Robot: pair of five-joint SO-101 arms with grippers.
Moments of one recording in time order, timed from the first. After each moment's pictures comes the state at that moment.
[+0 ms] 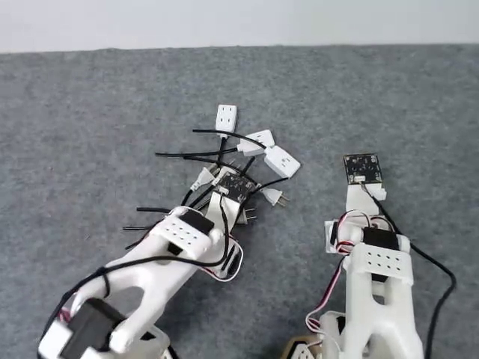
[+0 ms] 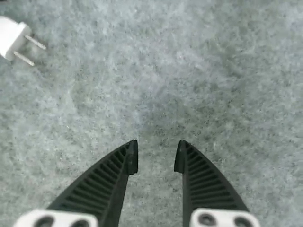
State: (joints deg) left arm 29.3 -9.9 52.3 58.9 11.4; right arm 9.3 -39.3 65.0 48.6 12.9
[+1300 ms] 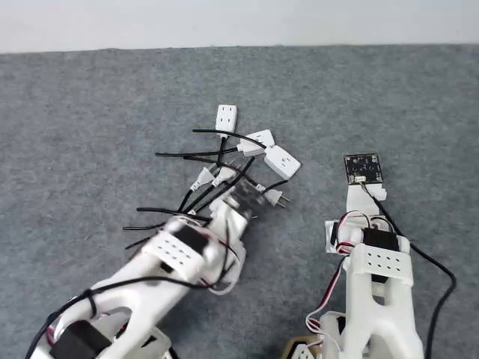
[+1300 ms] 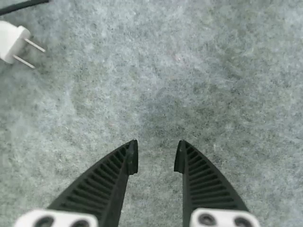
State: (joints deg) left arm 34.6 -19.7 60.0 54.3 1.3; right arm 9.2 -39.2 65.4 48.0 12.9
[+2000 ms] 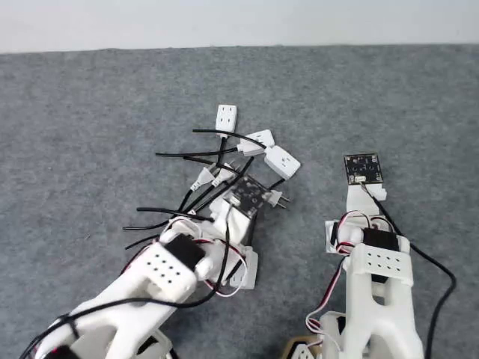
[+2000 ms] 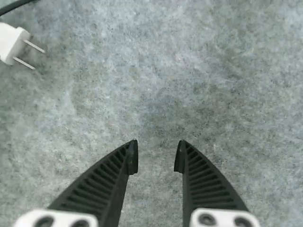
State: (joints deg) left arm 35.6 -34.0 60.3 53.9 7.3; right arm 9.2 -39.2 65.4 48.0 12.9
